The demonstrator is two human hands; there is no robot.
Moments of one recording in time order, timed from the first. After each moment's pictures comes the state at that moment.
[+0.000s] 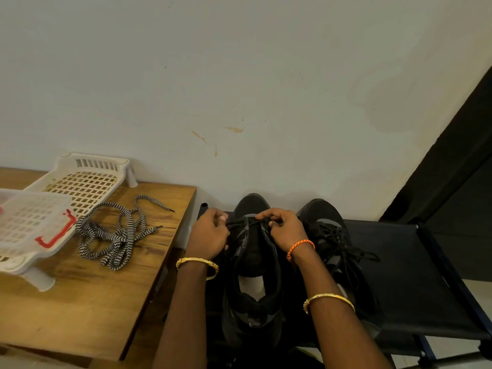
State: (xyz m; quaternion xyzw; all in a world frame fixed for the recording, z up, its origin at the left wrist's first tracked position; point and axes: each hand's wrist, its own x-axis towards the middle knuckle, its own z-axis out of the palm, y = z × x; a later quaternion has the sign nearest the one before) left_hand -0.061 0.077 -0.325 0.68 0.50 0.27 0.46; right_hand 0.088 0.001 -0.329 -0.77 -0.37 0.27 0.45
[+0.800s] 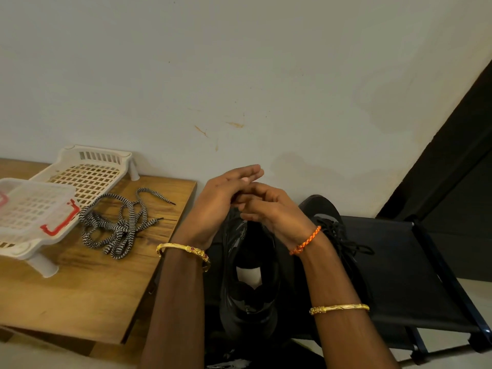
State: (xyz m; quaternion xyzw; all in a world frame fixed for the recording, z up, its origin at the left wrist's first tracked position) left_hand -0.068 0.039 -0.227 0.64 0.24 0.31 0.66; right_hand 0.043 -0.030 -0.237 -0.55 -0.42 0.47 0.55
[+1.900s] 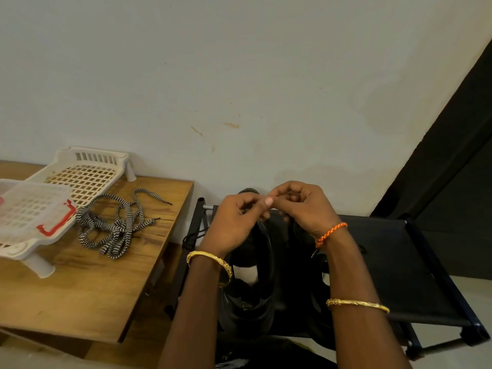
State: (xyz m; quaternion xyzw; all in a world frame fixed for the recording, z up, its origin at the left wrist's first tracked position) left_hand -0.047 0.026 -0.266 0.74 0.26 0.29 0.55; right_hand 0.087 -0.050 -0.246 -0.65 -0.42 0.30 0.55
